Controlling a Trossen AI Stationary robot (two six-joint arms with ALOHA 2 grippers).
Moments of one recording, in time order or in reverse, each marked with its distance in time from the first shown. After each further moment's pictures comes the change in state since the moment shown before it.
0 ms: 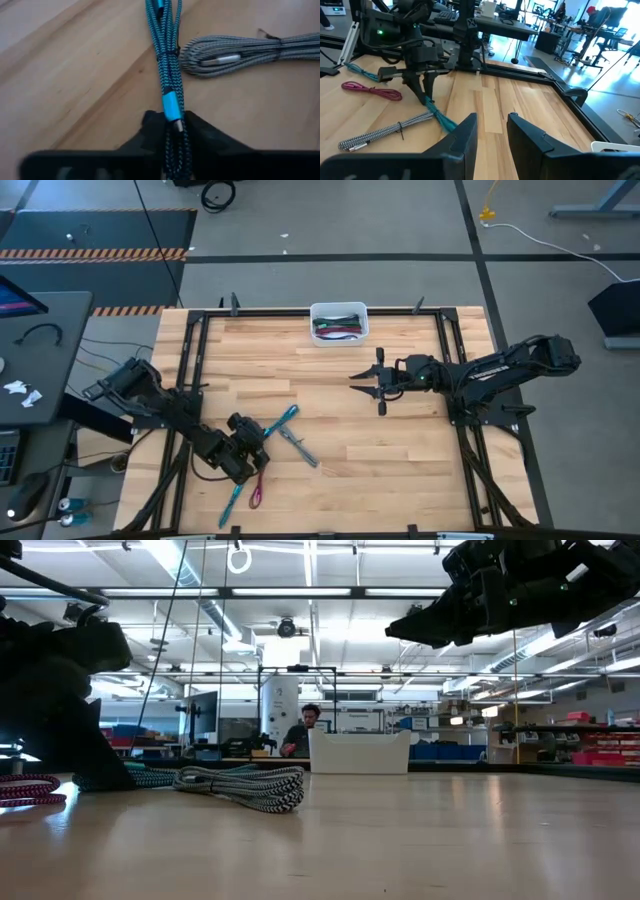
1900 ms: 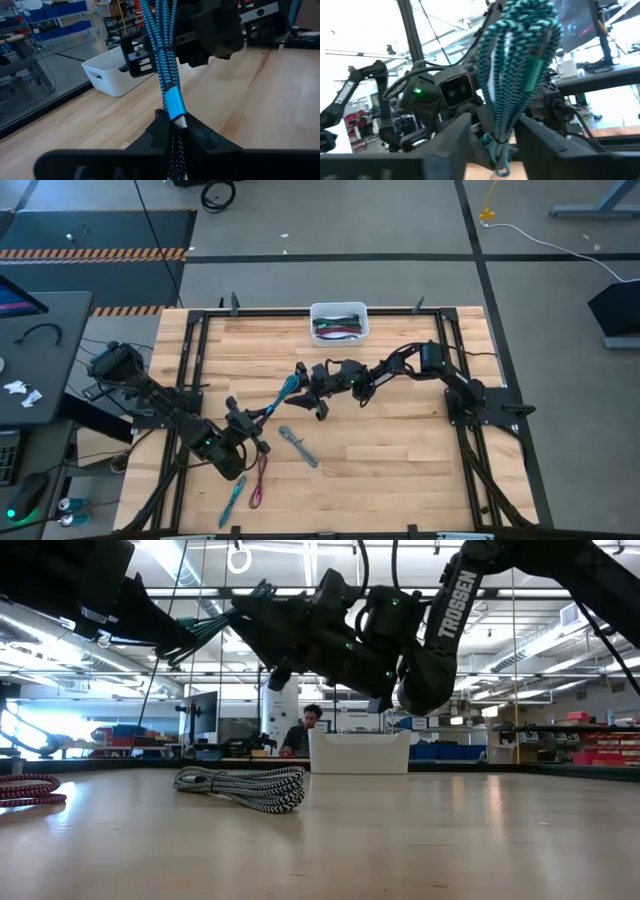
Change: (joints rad) left arm 0.002 -0.234 -0.005 0.237 -0.575 0.545; right arm -0.060 1.074 0.734 0.870 -0.445 0.602
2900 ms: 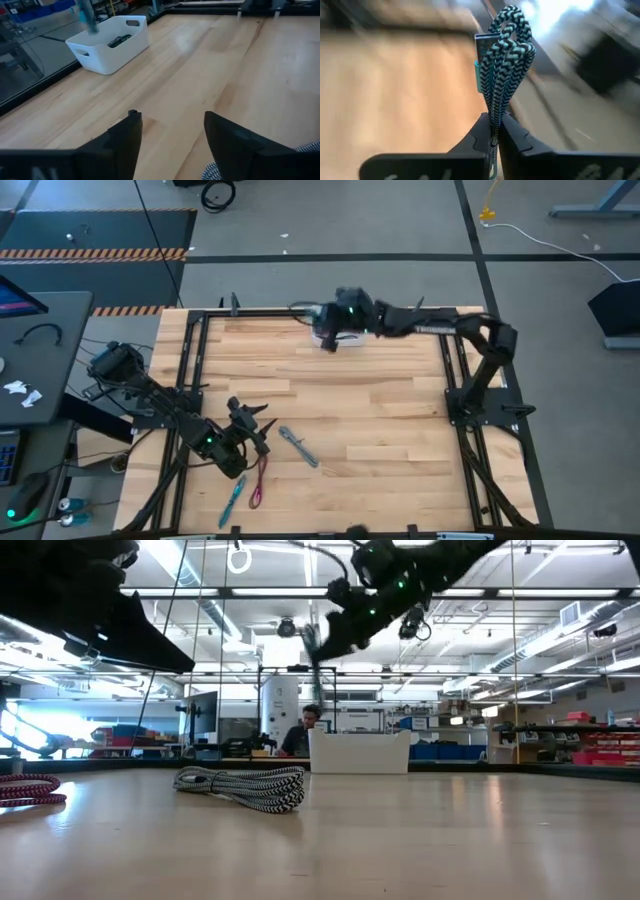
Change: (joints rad) left arm 0.005 0.001 0.000 -0.104 0.132 -0.065; right arm -0.284 -0.566 0.166 -1.584 0.486 -0.682
